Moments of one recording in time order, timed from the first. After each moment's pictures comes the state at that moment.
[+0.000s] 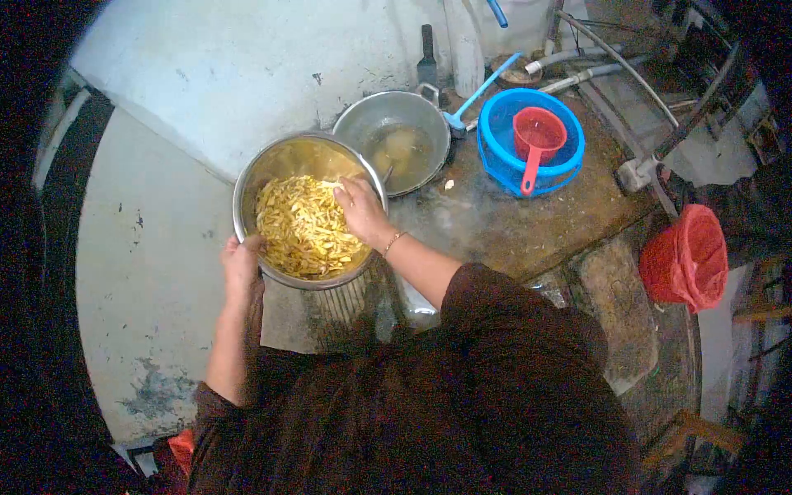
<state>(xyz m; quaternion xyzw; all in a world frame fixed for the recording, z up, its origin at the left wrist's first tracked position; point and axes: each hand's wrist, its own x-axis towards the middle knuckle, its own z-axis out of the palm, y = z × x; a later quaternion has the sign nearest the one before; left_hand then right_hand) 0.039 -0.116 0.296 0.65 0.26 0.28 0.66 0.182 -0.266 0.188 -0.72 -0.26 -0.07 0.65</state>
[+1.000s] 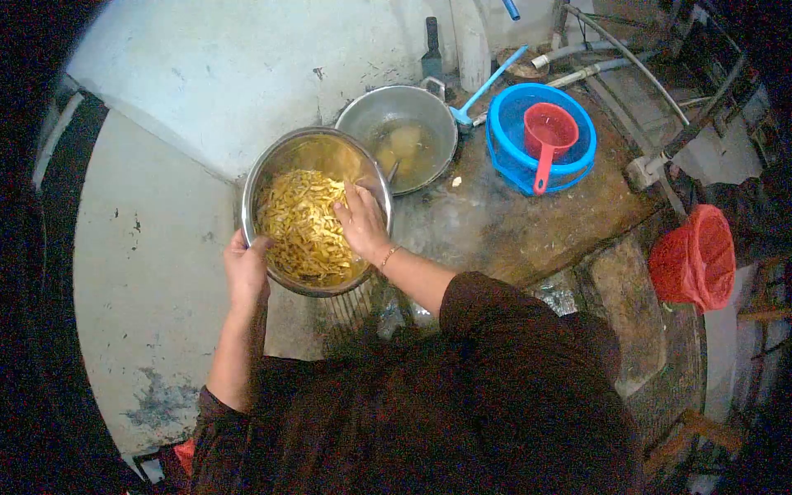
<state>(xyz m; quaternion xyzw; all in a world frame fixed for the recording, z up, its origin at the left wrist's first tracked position) 0.045 -0.108 0.279 0.74 0.21 0.28 0.58 0.176 -0.238 0.145 -0.75 -0.27 -0.11 0.59</state>
